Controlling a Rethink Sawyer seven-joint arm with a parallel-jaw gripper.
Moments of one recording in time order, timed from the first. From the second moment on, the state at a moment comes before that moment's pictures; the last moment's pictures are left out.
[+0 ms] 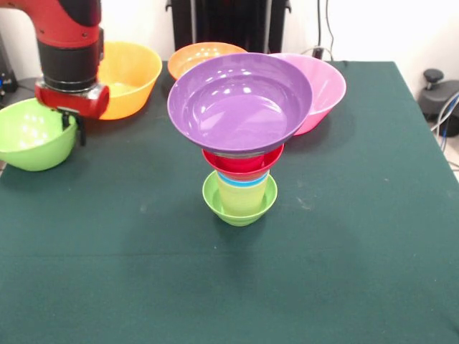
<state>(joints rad) -0.95 -0.49 0.50 1.57 -0.97 0.60 2.08</state>
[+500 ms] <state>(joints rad) -0.94 -0.49 0.50 1.57 -0.97 0.60 2.08</state>
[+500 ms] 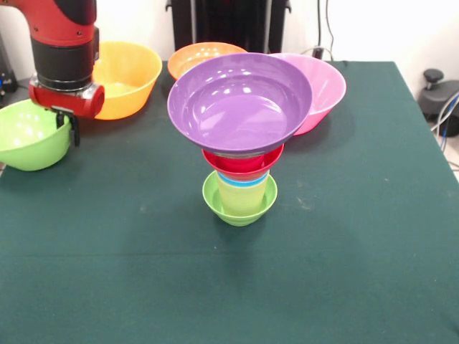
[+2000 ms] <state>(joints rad) -0.75 -0.77 0.50 1.56 -0.83 1.09 2.08</state>
